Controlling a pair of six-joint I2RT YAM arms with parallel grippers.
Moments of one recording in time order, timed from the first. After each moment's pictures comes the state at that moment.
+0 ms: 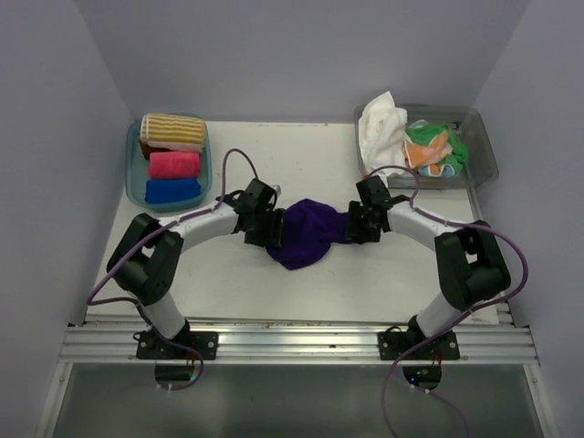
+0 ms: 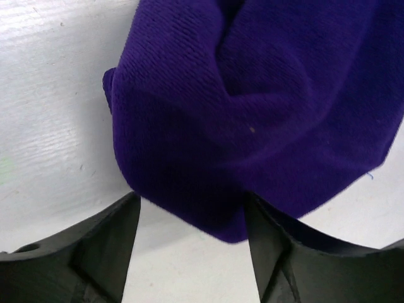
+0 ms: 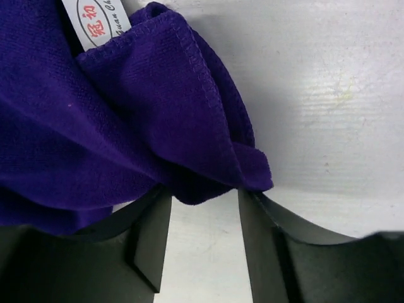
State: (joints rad) left arm -0.59 1.68 1.04 -0.47 0.11 -0.47; right arm 0.37 1.61 0.94 -0.46 0.01 0.51
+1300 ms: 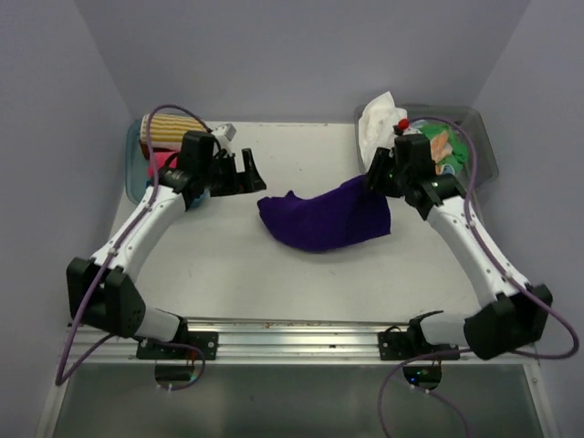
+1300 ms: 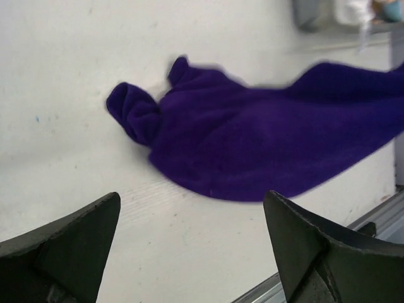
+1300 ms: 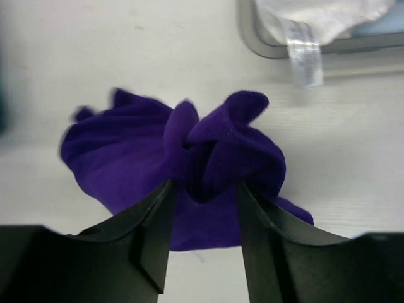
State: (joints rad) left arm -0.30 1.36 1.27 -0.54 0.32 -0.41; right arm 0.32 1.22 1.26 -0.63 0.04 0.48
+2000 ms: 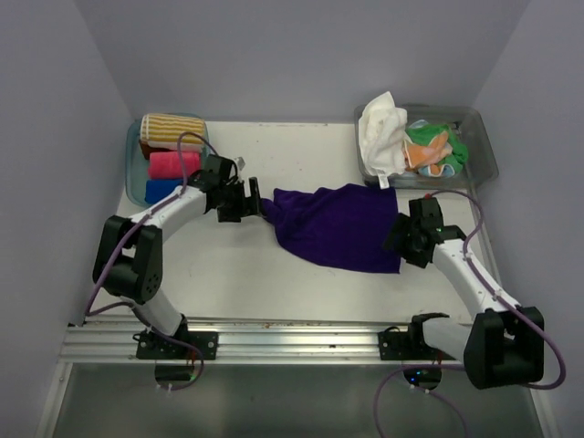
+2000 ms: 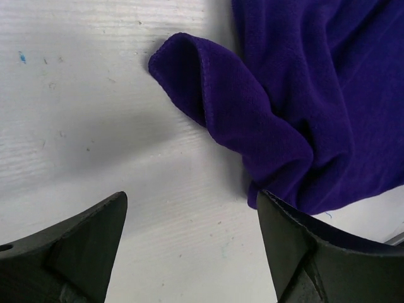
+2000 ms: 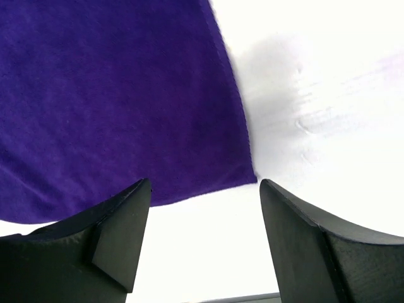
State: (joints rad) left arm -0.30 1.64 1.10 -0.44 0.27 -0.45; right arm 0.12 1.15 0.71 -0.65 0.08 0.57
